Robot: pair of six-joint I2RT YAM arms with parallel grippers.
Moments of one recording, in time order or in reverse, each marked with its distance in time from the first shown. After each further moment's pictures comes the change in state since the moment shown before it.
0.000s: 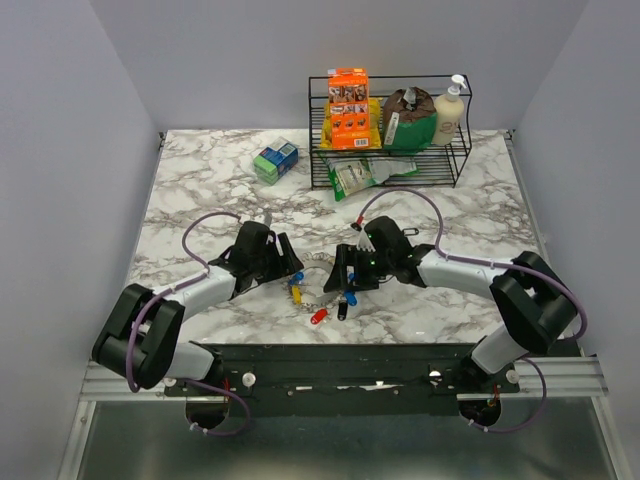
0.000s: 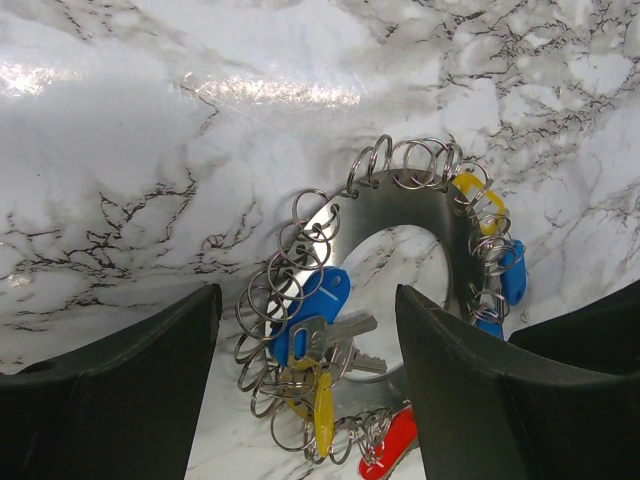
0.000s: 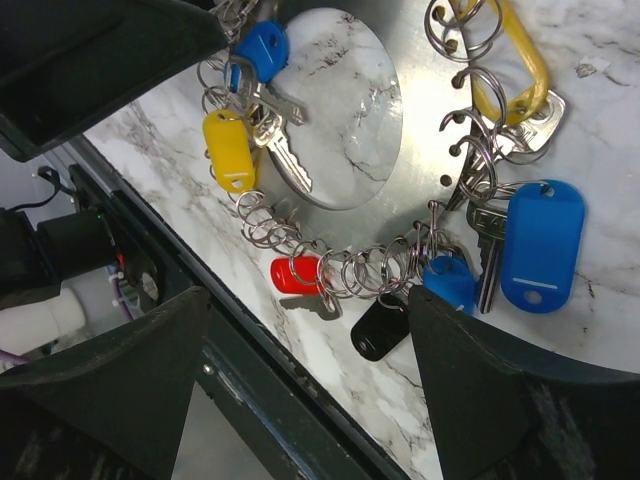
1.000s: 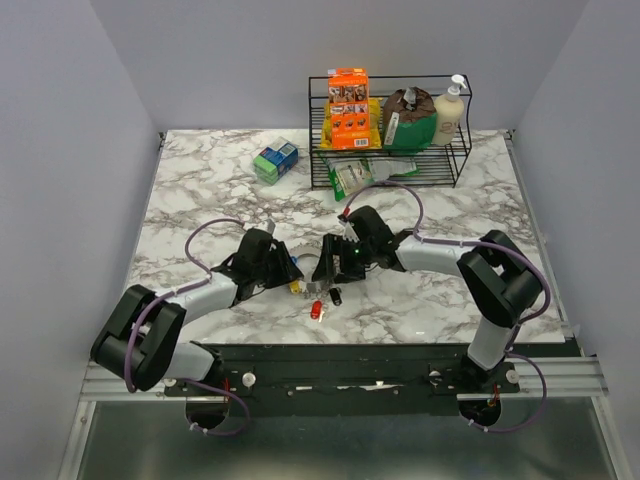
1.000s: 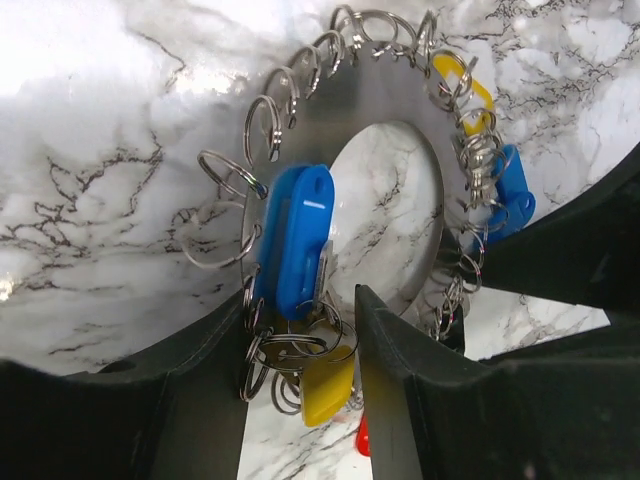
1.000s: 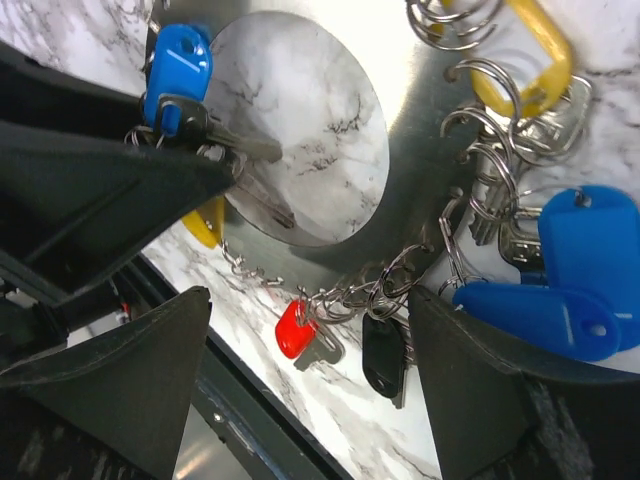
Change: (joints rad) left arm -0.043 -0.003 -0.055 0.068 0.006 -0.033; right arm 0.000 0.217 0.176 -0.001 0.001 0.026
